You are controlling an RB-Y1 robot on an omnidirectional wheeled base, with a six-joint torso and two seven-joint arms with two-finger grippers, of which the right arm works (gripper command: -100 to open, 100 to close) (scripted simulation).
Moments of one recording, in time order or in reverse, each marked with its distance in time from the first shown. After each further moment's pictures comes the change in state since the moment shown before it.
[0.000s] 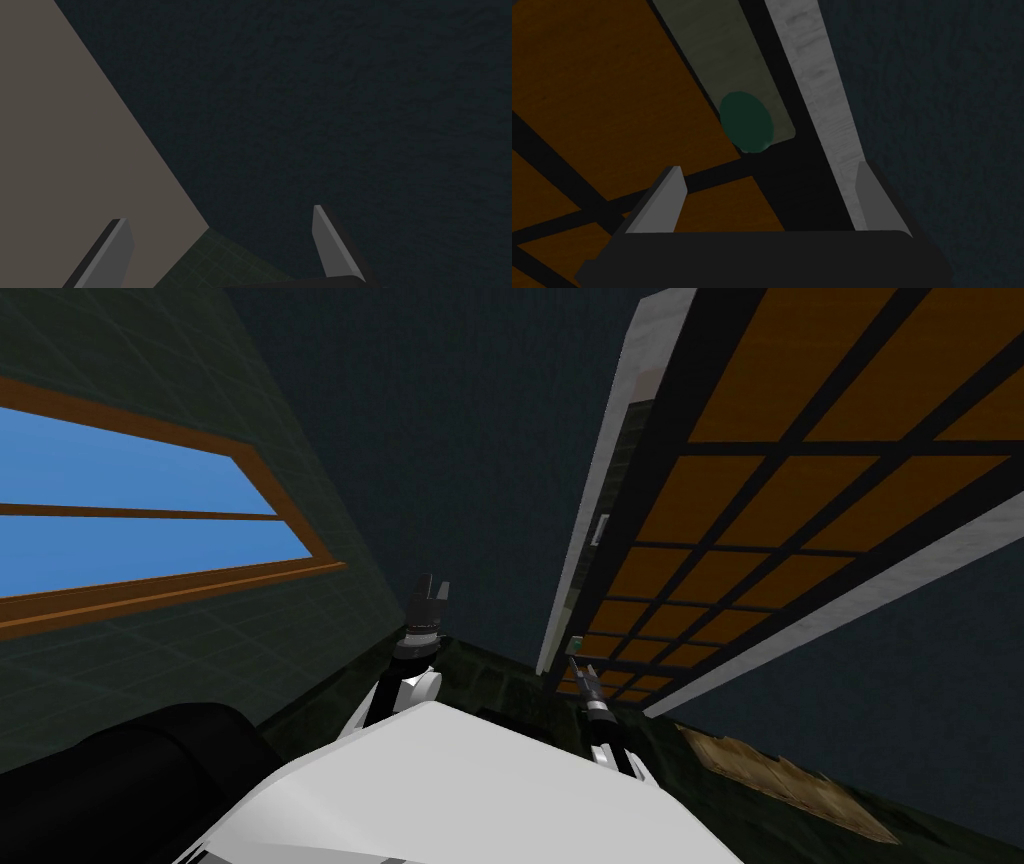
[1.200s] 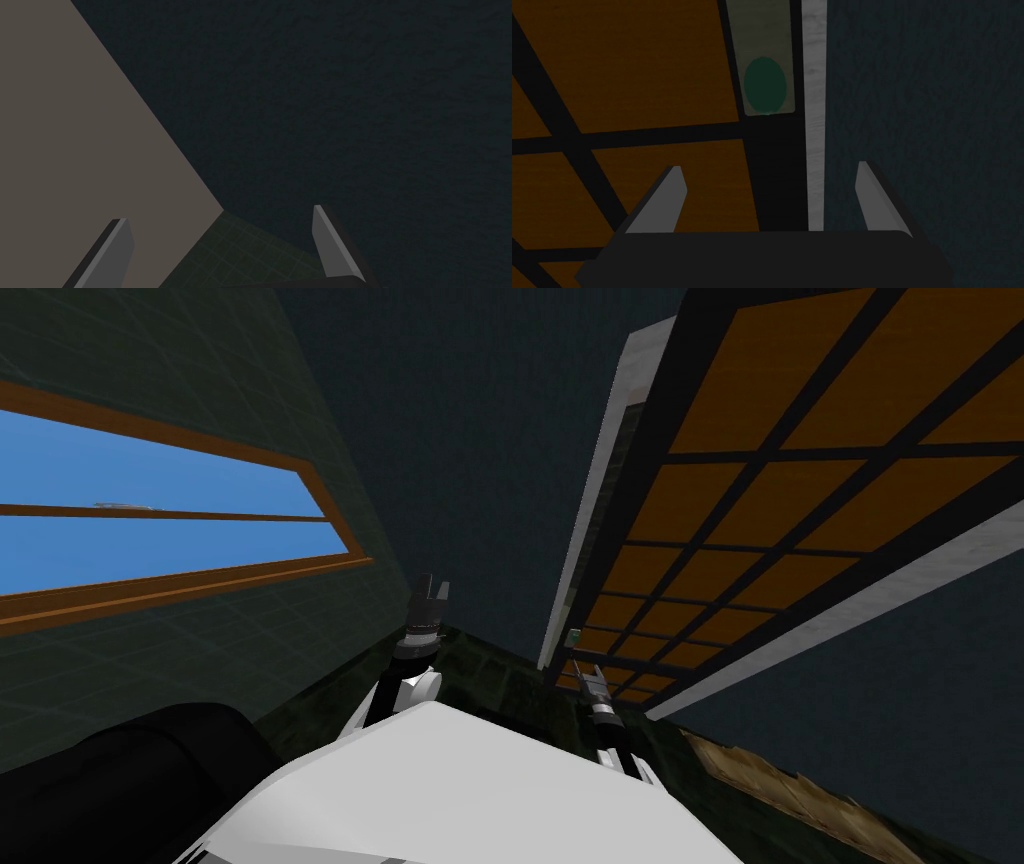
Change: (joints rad) arm 0.009 -0.013 -0.049 -0.002 0.043 -0.015 0.278
